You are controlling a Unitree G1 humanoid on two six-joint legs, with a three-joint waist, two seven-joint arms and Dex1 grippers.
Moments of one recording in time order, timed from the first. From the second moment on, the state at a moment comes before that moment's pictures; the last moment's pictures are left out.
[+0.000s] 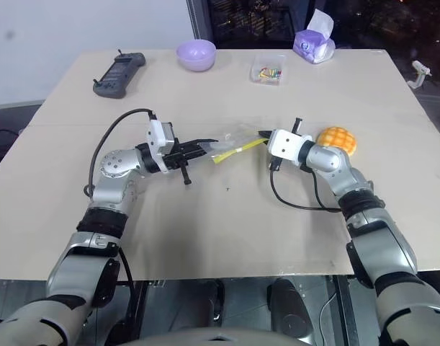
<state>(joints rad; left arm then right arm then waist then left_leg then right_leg) -0.69 0.46 -0.04 0.55 -0.30 -0.25 -1.14 -0.87 -0.43 0.29 0.80 -0.25 -0.63 0.56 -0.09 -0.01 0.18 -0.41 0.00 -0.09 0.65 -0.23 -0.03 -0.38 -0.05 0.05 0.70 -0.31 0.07</state>
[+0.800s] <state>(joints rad) -0.67 0.48 -0.17 0.15 0.05 -0.03 -0.80 -0.84 -0.32 0.28 0.32 -0.50 0.25 0.38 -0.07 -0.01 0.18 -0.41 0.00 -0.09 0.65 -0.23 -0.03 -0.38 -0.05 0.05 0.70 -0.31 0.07</state>
